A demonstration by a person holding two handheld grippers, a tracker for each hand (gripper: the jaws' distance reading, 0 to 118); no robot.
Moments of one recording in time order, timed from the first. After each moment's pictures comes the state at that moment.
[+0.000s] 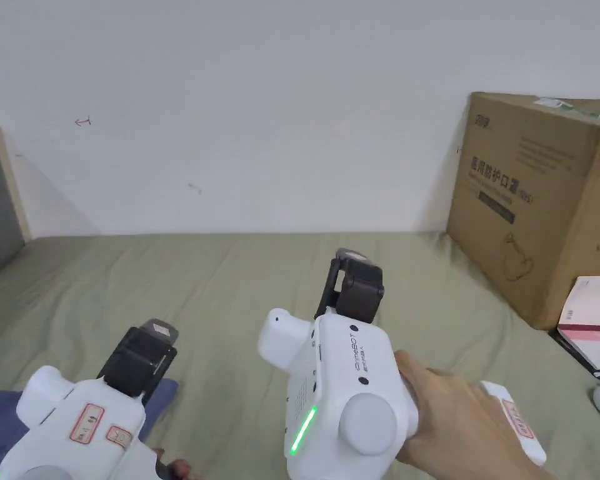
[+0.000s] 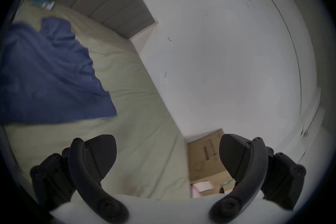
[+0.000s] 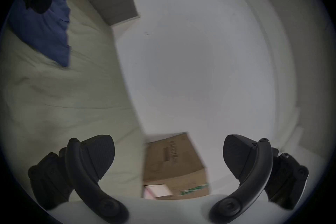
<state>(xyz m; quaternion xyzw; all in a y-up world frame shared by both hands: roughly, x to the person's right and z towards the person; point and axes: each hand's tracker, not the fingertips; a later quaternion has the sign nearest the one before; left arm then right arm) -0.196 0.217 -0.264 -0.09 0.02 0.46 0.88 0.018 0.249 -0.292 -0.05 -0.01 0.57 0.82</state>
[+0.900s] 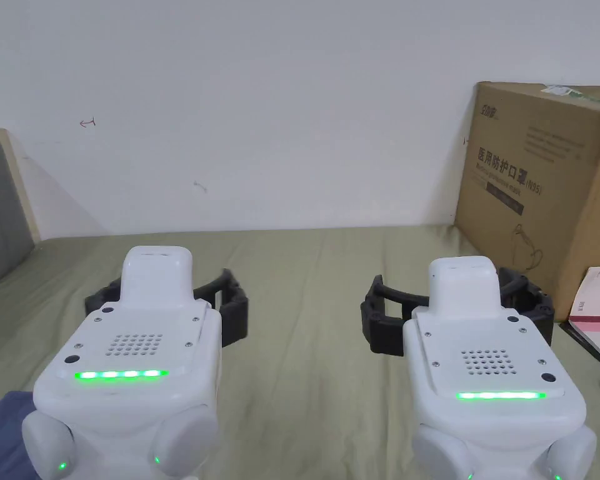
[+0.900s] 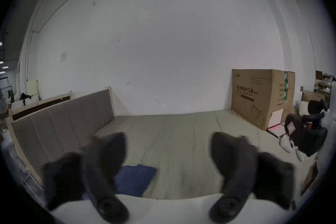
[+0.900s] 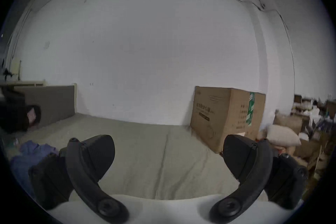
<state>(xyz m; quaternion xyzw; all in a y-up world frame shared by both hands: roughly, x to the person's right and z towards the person) -0.125 0.314 -0.258 -0.04 0.02 -0.04 1.00 0.102 0.294 -0.249 -0.01 -0.10 0.07 0.99</state>
